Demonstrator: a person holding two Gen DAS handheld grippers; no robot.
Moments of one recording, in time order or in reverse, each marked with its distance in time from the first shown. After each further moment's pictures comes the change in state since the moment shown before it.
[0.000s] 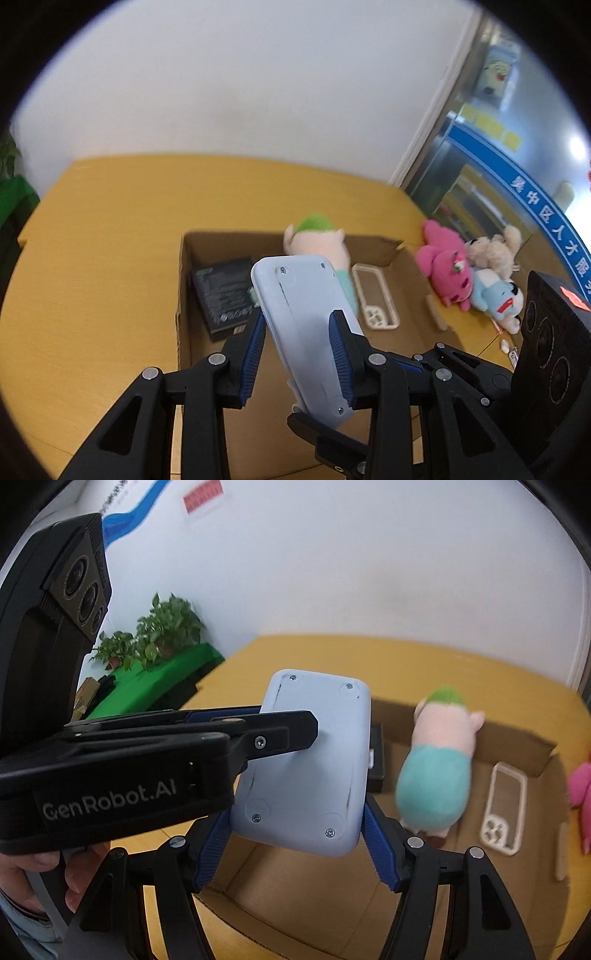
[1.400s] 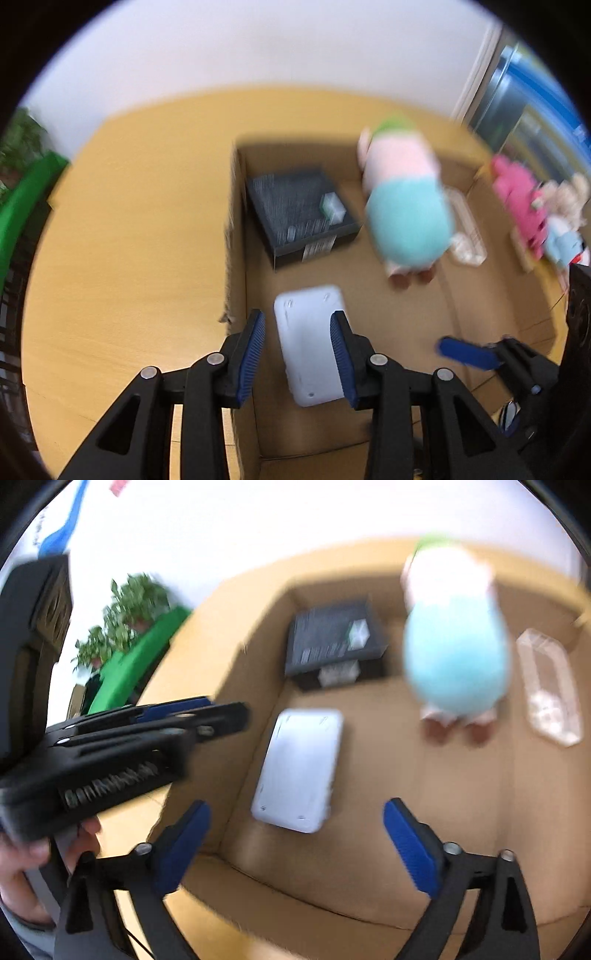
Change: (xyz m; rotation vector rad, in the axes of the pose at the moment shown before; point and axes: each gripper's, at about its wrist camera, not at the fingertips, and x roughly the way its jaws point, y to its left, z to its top) left arm 0.007 0.026 -0.051 0.032 0.135 0.248; right arm 0.031 -0.046 -0.077 0.208 0.149 0.027
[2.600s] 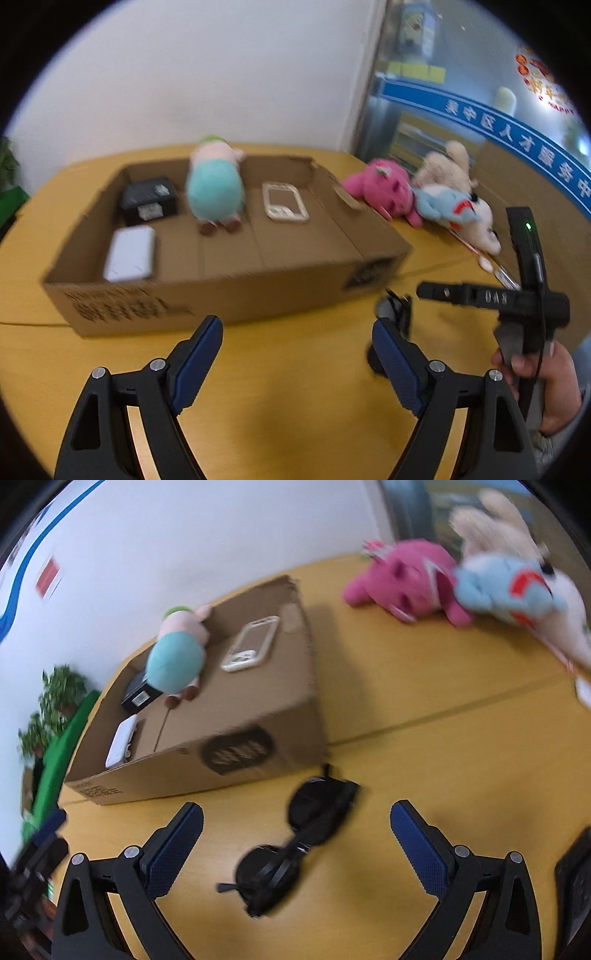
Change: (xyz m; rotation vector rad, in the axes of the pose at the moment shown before) left arm -0.063 -0.203 -0.188 0.105 -0.240 -0.236; right arm -0.169 -0.211 -0.177 0.334 -0.193 -0.234
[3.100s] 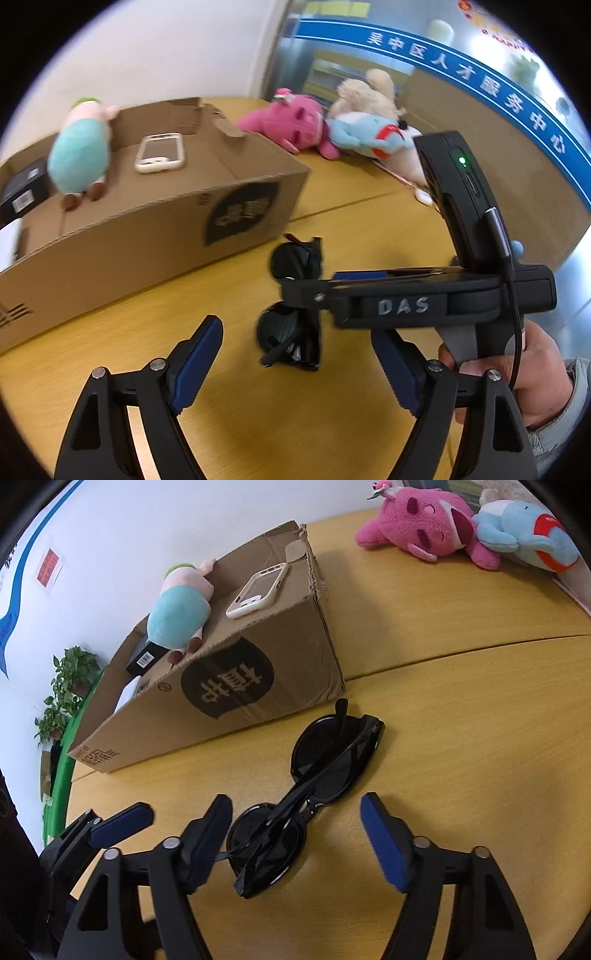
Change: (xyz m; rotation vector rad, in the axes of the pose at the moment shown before) left arm 0.074 -0.075 -0.017 0.152 0.166 -0.252; right arm 0.039 0.002 -0.029 -0.020 0.137 0.084
